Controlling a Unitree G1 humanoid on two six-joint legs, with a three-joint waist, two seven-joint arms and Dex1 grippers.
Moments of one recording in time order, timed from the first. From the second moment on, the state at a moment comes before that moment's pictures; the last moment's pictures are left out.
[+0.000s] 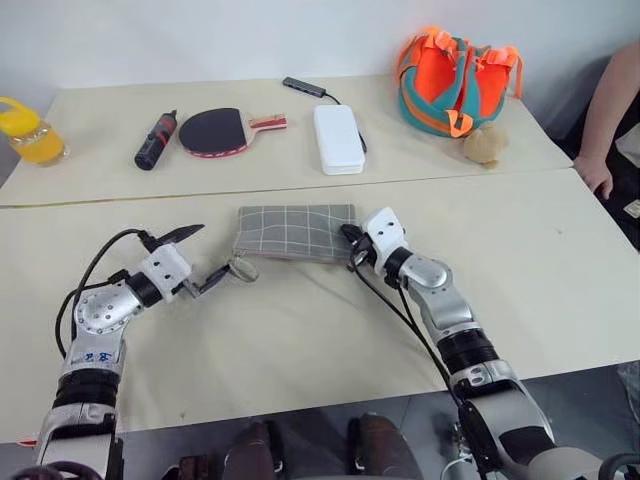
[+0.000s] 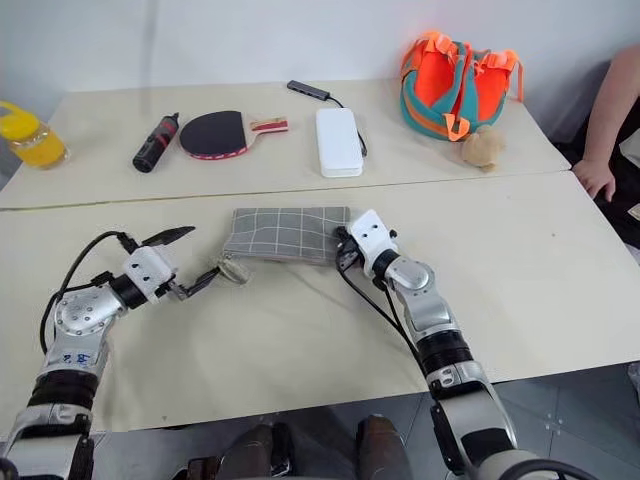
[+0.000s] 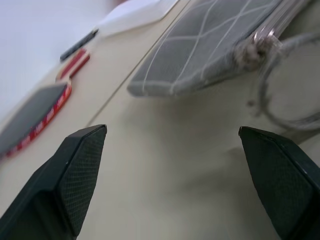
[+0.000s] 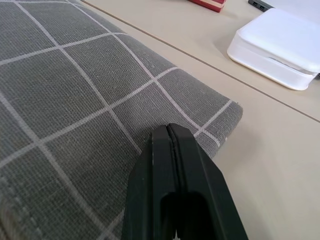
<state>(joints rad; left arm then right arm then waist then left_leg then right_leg) -0.47 0.62 0.11 0.66 0.00 -0.66 -0.69 -0.65 -0.21 0.12 0.49 -0.02 -0.04 0.50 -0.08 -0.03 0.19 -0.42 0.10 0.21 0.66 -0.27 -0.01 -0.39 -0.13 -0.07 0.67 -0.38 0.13</state>
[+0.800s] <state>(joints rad) -0.67 0.57 -0.03 0.91 0.02 -0.90 -0.78 -0.59 -0.22 0.11 0.40 -0.02 0.00 0.50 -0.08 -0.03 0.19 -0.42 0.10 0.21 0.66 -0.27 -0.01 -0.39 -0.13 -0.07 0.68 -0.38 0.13</state>
